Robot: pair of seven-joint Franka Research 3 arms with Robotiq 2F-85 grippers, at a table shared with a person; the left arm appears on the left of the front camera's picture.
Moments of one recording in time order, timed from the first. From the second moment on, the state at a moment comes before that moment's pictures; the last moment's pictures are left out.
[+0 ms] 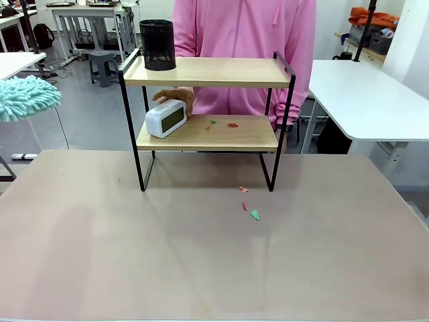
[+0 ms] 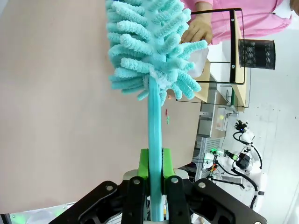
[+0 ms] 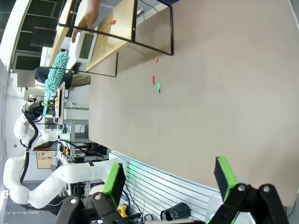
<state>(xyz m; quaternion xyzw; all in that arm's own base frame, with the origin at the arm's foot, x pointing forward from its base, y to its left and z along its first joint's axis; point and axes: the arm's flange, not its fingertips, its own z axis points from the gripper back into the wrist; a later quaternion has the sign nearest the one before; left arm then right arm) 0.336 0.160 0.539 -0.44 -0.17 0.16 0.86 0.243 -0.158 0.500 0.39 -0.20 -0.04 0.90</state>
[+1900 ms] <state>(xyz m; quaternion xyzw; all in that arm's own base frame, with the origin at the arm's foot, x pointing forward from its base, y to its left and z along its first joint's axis) 0.187 0.104 0.563 -0.51 -0.02 -0.20 0.84 0.243 -0.158 0.500 0.39 -0.20 -0.04 0.90</state>
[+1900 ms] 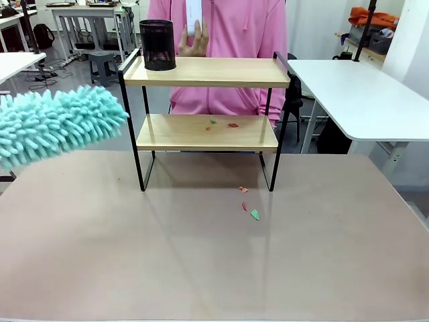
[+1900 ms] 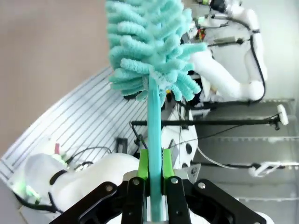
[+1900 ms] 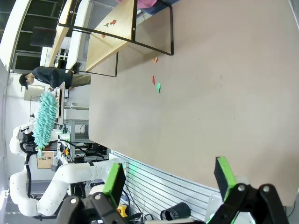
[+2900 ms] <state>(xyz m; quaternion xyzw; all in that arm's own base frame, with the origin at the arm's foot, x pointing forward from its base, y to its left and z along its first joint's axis) 0.273 -0.019 0.506 -0.44 -0.04 -0.16 0.88 0.243 -0.158 0.500 0.39 -0.20 -0.04 0.90</state>
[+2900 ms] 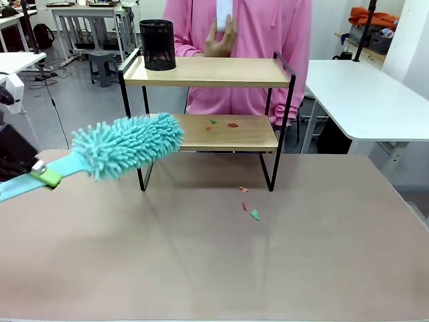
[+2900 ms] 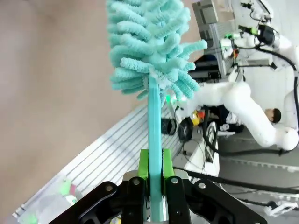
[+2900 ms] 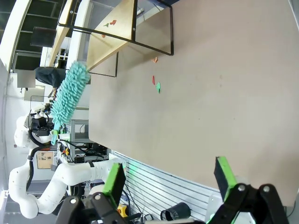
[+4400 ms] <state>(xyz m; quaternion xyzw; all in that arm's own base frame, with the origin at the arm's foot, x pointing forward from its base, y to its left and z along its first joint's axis) 0.356 -0.170 0.463 -0.29 -0.27 -0.08 0.91 0.243 -0.158 0.500 0.39 -0.20 -0.04 0.90</state>
